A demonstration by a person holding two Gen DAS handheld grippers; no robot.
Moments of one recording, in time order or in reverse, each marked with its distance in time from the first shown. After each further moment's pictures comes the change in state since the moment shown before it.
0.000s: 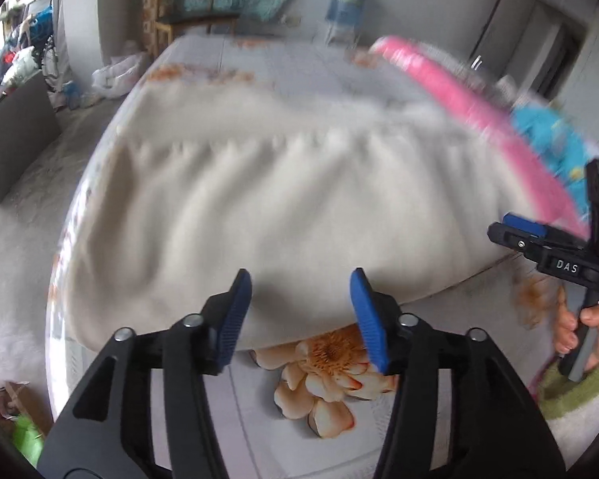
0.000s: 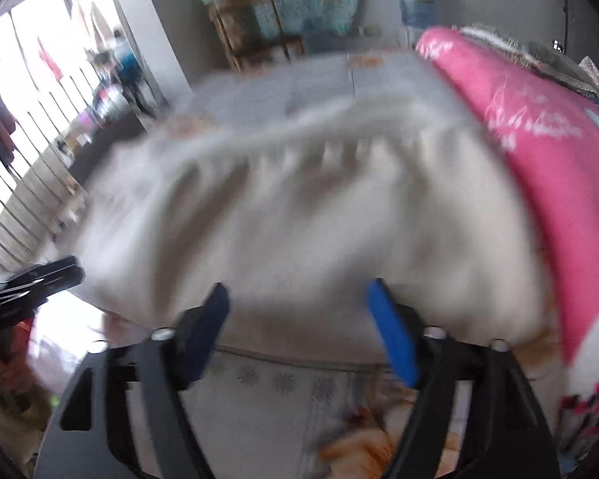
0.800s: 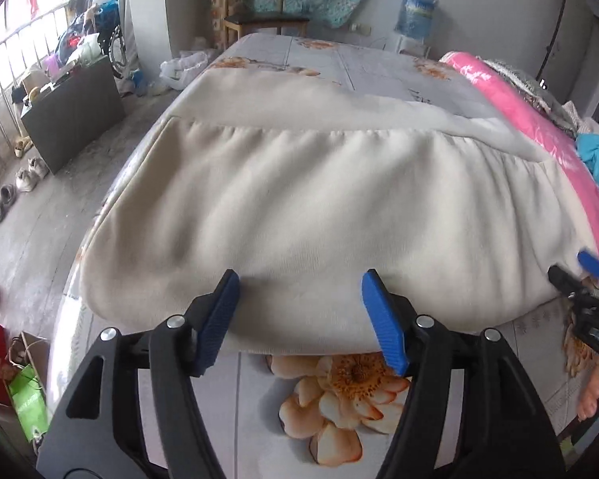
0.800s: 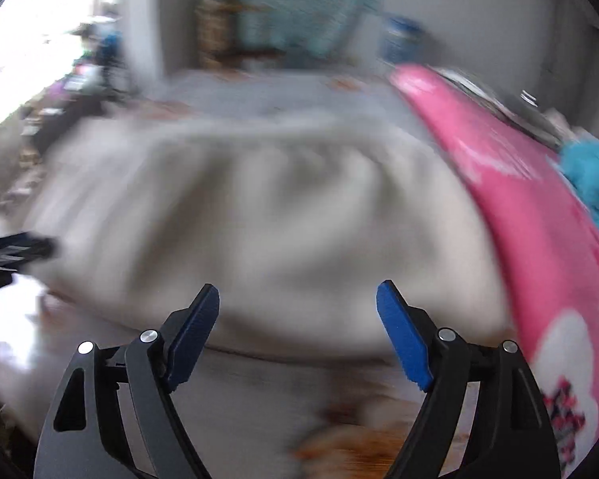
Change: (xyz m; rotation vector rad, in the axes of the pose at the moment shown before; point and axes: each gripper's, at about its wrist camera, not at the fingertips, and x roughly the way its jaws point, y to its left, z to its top) left arm 0.002 -0.007 -0.006 -0.132 -0.067 0.196; right arm -0.015 -0.007 -0.023 -0.037 -0.057 -0.173
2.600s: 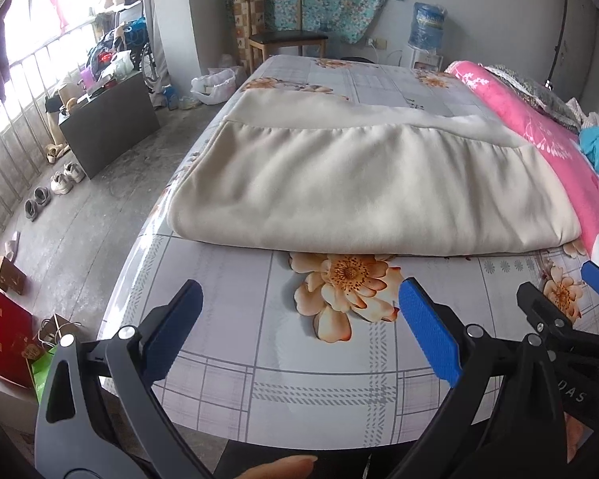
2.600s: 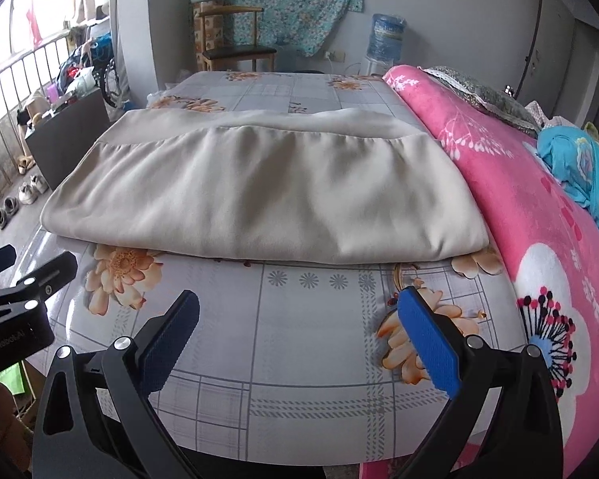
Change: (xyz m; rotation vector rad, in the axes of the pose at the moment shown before) left arm -0.087 -0.017 -0.047 0.001 -0.038 0.109; right arm -0.101 0.084 -0.039 0.003 -0.048 -0.042
